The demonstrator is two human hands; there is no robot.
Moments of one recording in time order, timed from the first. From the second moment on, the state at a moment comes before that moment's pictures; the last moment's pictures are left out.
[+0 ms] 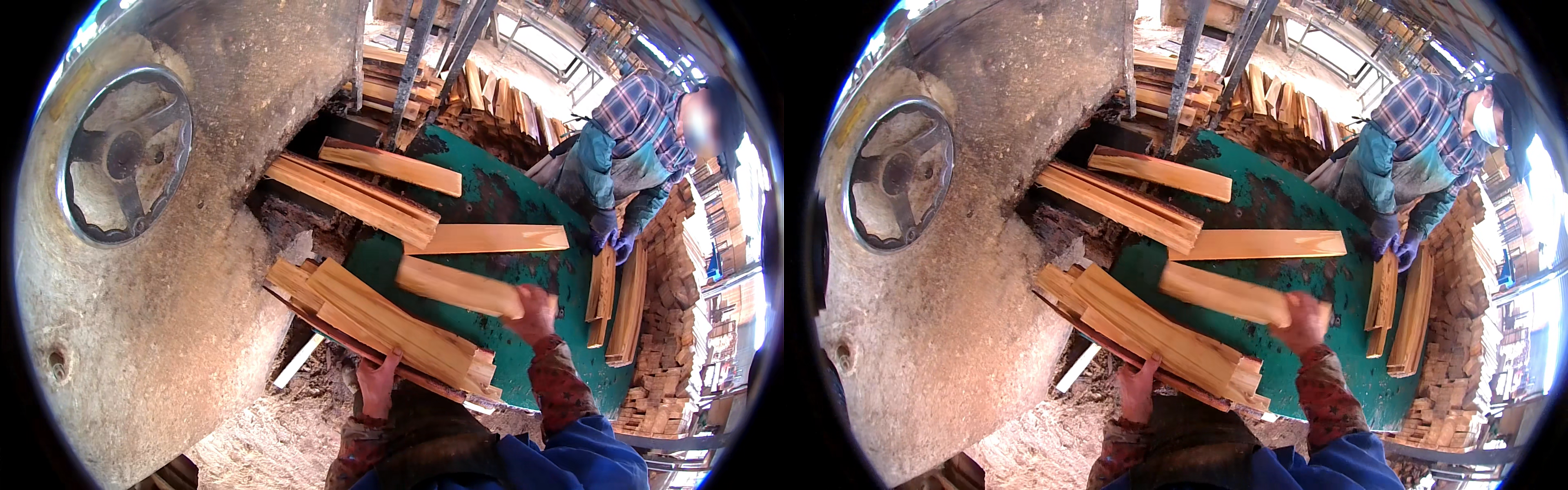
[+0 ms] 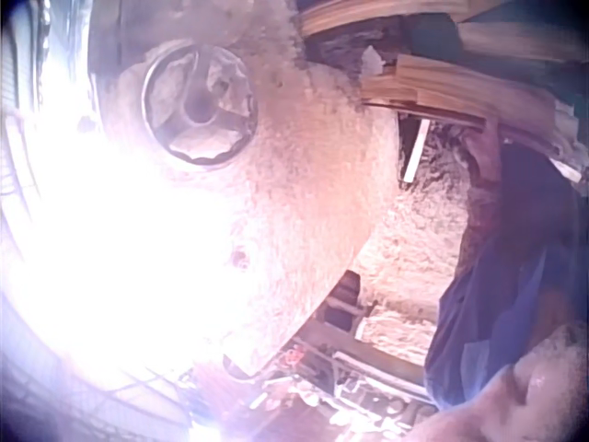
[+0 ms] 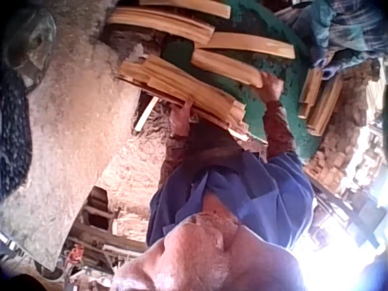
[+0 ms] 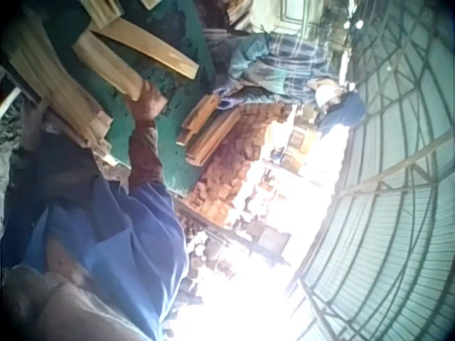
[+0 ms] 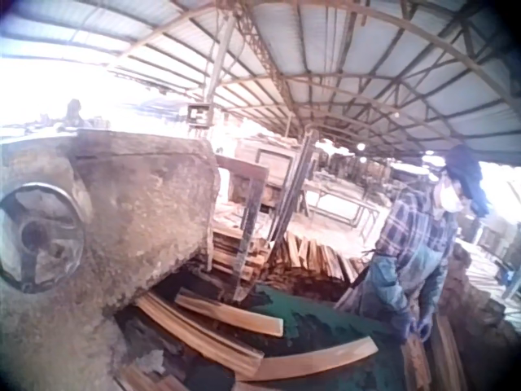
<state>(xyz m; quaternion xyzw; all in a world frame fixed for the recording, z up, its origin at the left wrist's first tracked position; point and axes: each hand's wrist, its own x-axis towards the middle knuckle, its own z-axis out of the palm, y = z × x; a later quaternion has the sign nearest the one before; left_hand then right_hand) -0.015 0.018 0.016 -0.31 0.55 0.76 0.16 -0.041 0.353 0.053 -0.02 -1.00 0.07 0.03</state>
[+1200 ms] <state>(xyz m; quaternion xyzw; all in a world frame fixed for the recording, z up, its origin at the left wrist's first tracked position) -0.012 0.022 -0.014 -0.27 0.58 0.77 0.09 -0.256 0.210 0.071 0.16 -0.98 0.12 0.04</state>
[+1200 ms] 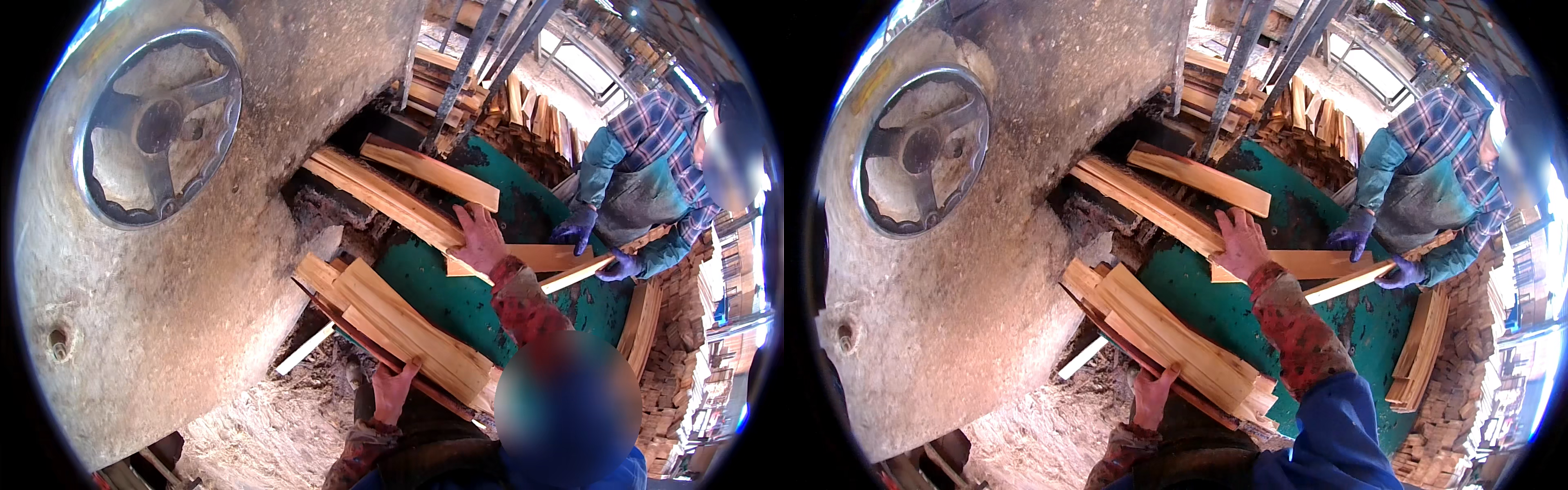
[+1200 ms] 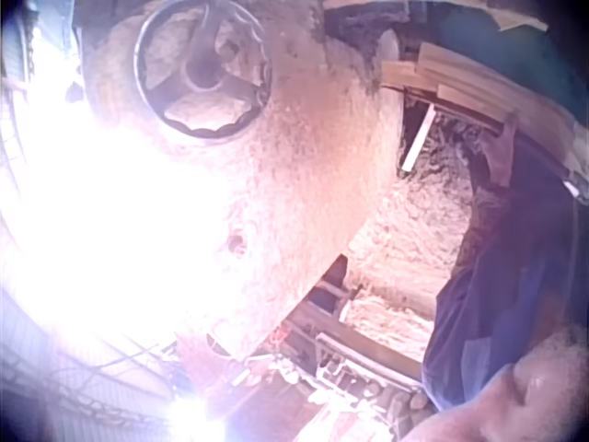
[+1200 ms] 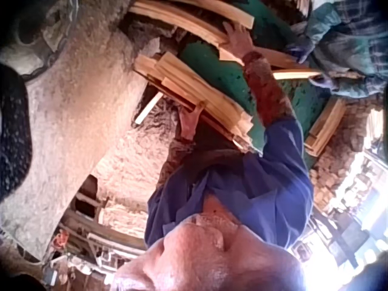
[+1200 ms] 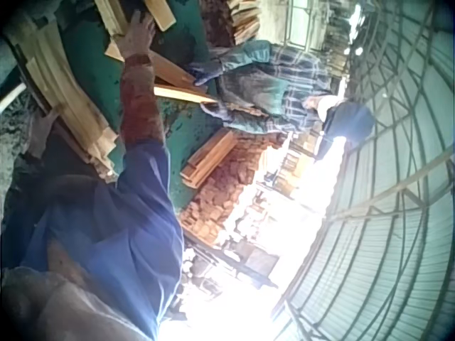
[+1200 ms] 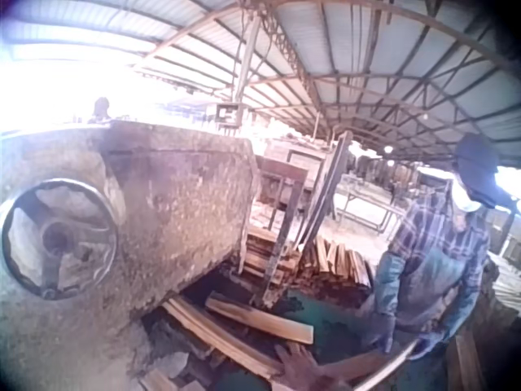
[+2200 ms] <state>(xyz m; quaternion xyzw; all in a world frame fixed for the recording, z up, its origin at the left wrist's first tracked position) -0.011 0.022 -0.018 -0.25 0.56 0.79 0.08 -0.262 0.206 0.043 0.28 -0.94 -0.03 0.19</state>
